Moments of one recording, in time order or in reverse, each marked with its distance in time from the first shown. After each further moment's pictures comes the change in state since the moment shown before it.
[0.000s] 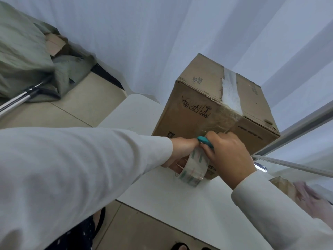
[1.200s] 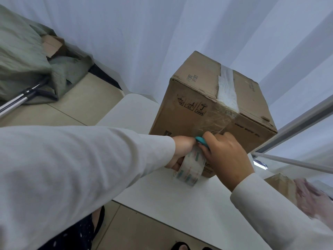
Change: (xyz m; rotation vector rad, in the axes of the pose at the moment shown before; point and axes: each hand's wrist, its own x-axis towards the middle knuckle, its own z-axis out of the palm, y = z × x) left_hand -0.003 0.004 0.011 -0.066 0.067 0.016; right_hand -0.008 0.004 0.004 -0.036 0.022 -0.048
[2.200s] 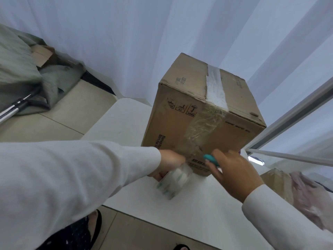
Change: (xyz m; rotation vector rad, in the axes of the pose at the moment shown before) left_hand 0.012 -0.021 -0.004 0.407 -0.016 -0.062; right_hand -0.042 0.036 0.002 0.069 -0.184 0.053
